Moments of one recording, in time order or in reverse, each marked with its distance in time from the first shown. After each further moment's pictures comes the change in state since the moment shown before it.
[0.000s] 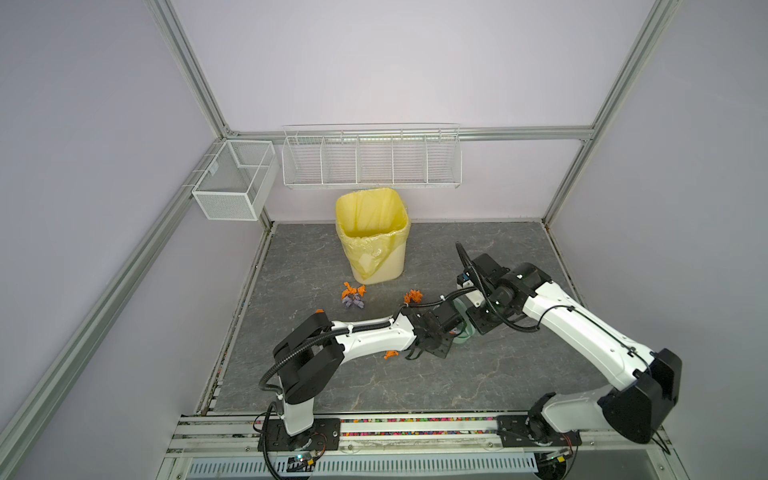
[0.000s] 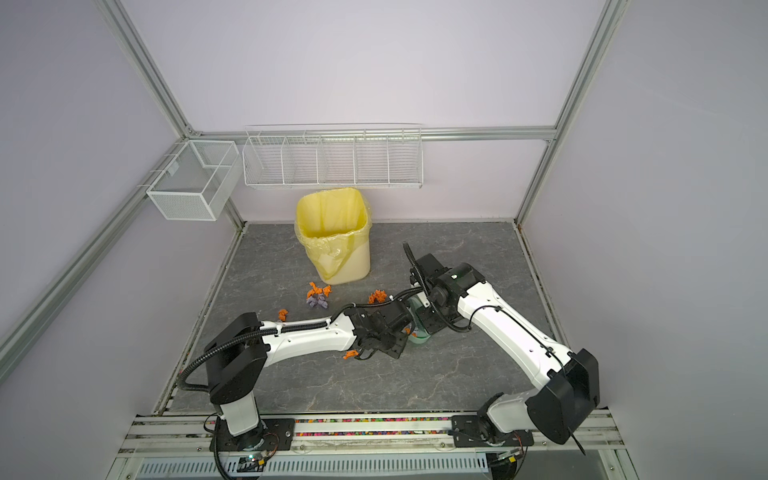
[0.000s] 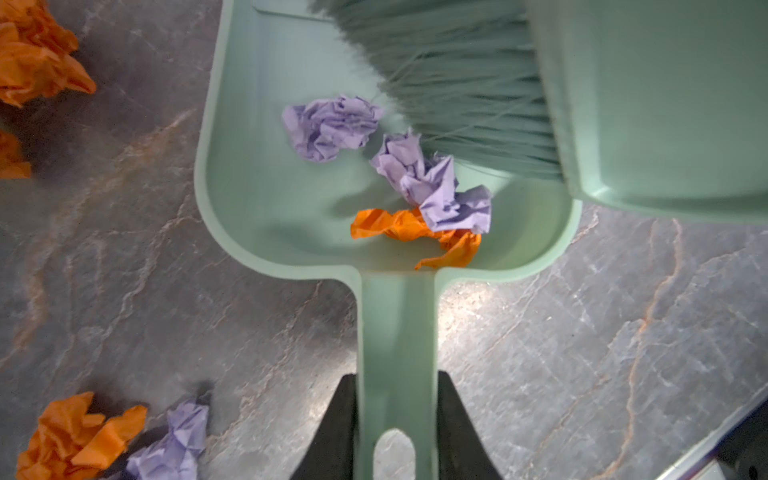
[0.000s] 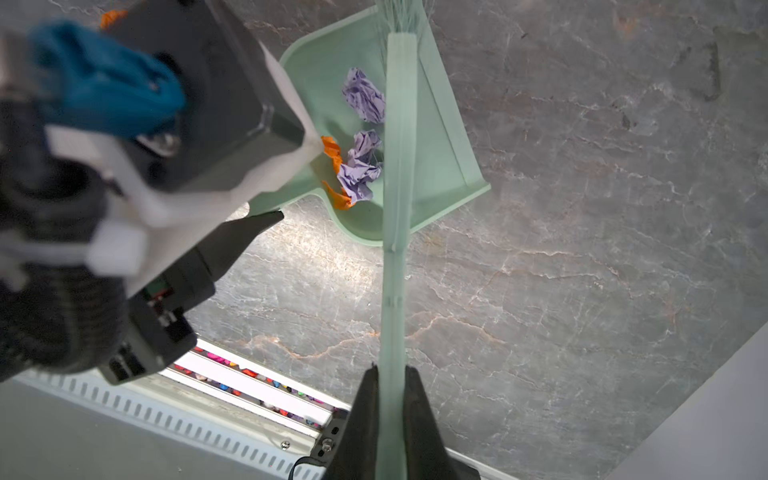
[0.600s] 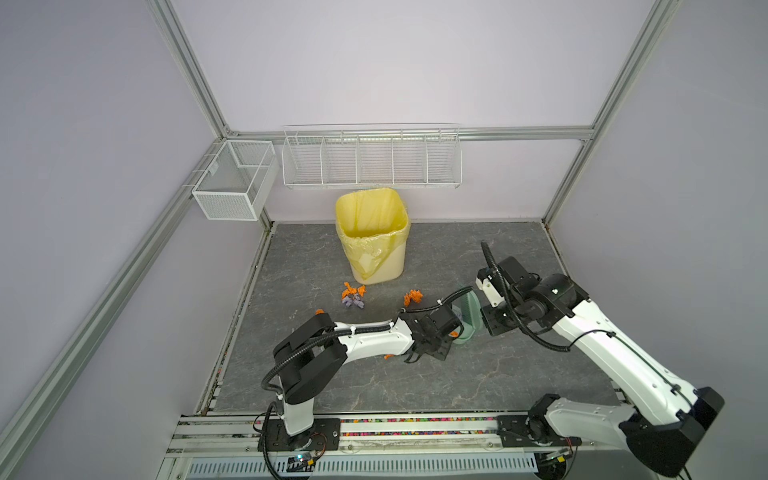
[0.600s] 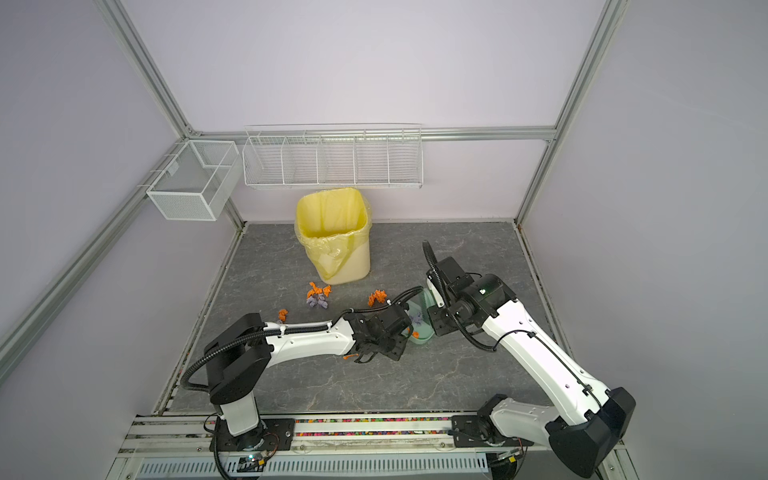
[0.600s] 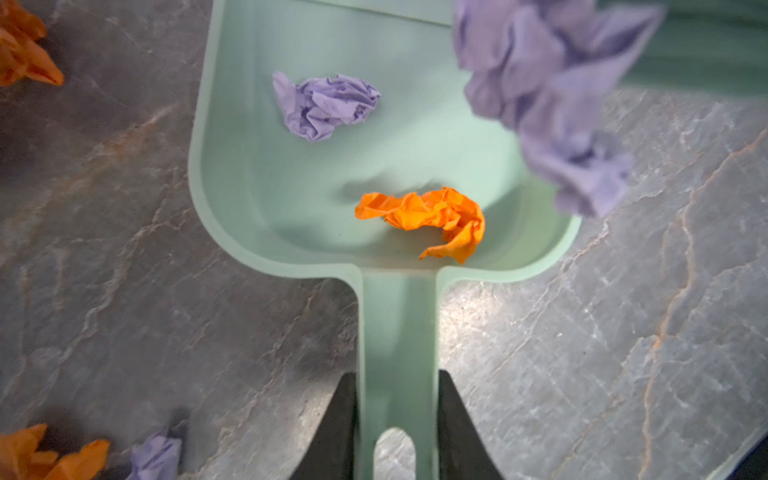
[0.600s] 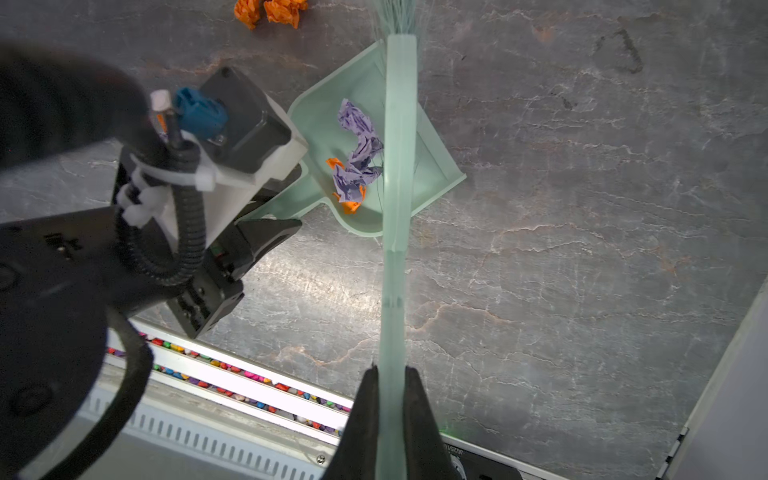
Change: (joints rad) left arm 0.000 -0.002 -0.082 0.120 -0.013 -0.011; right arm -0.014 -0.164 -0.013 -0.008 -0.003 0.131
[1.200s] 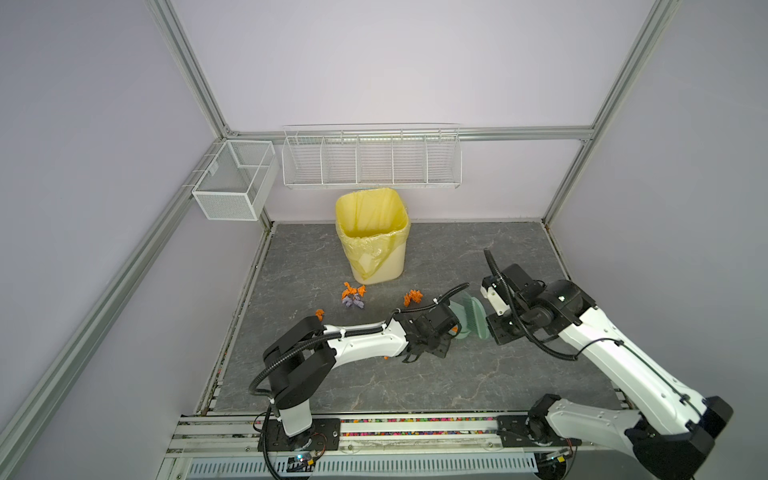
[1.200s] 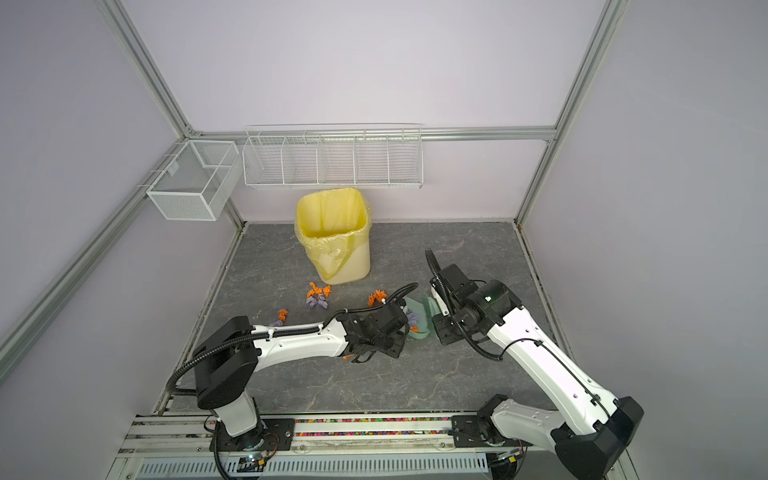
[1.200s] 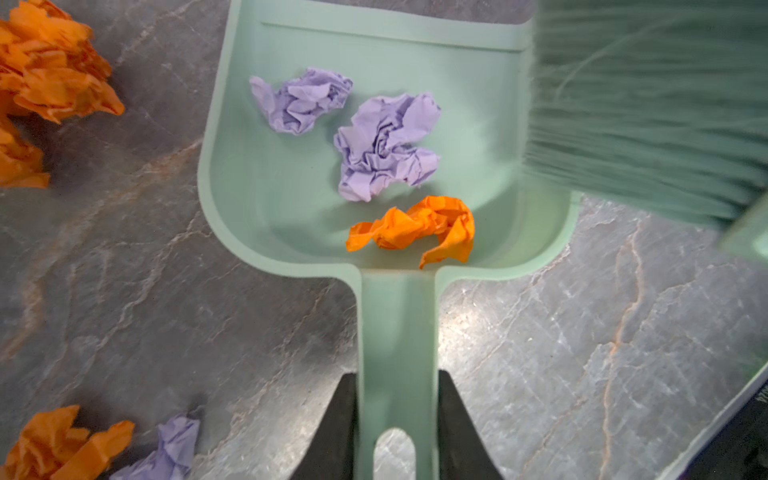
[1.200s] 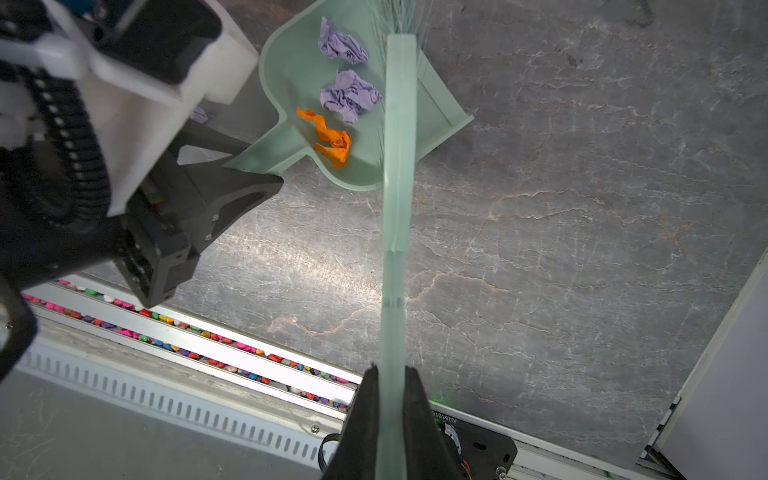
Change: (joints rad) left arm 0.000 -0.073 -0.026 0.031 -0.021 -0.035; right arm 0.012 -0.085 -0.035 -0.063 0.039 0.015
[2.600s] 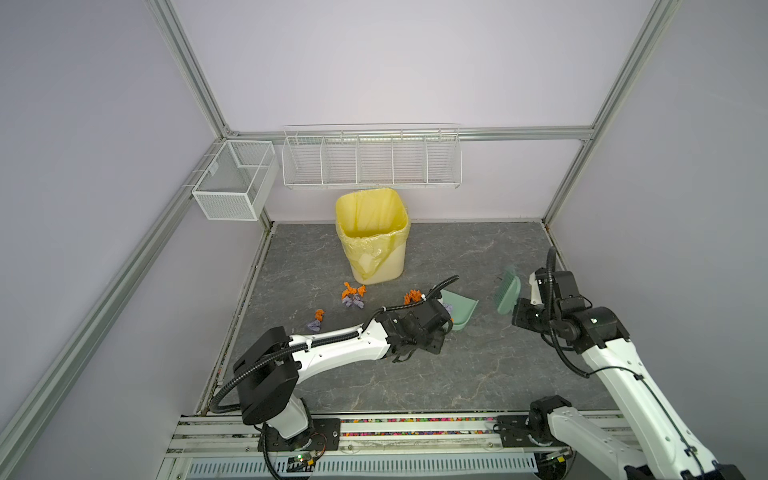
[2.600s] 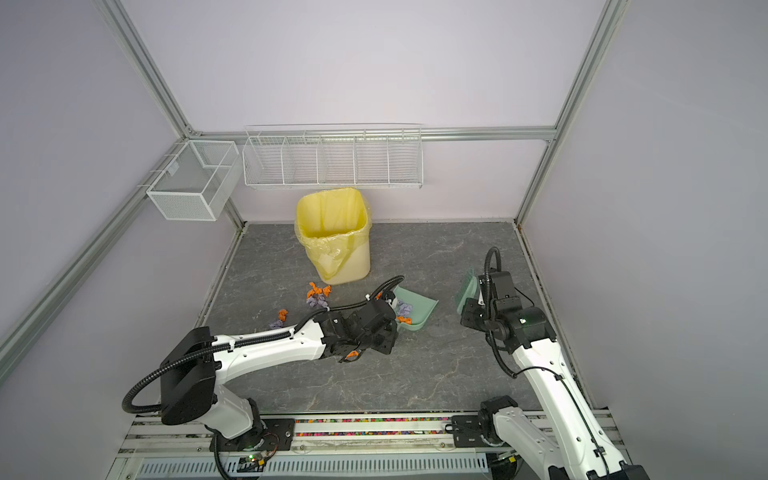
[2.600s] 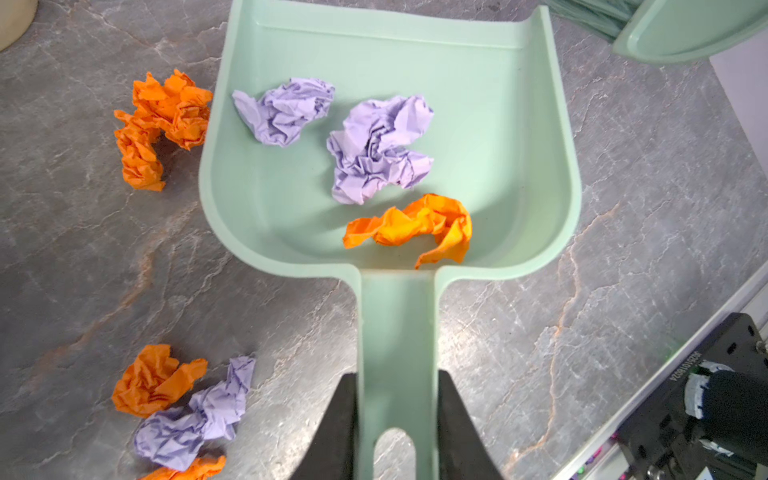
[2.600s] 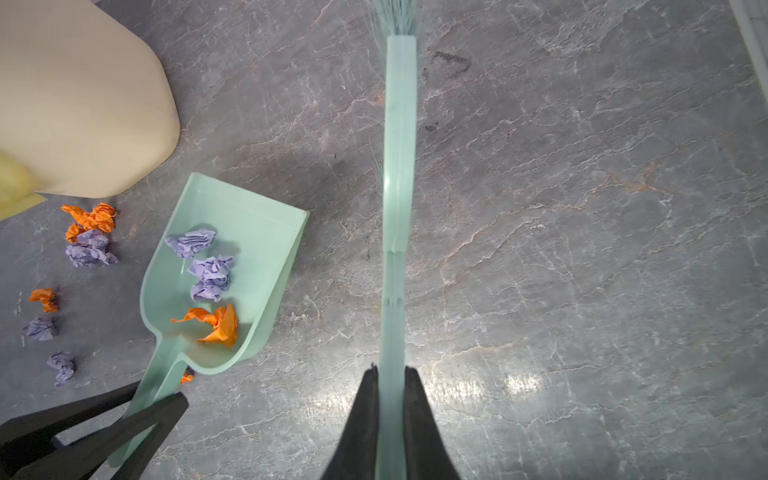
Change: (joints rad) left arm 0.000 -0.164 -0.036 -0.067 -0.027 -0.036; right arm -0.394 -0.187 -0.277 0.365 -0.081 0.220
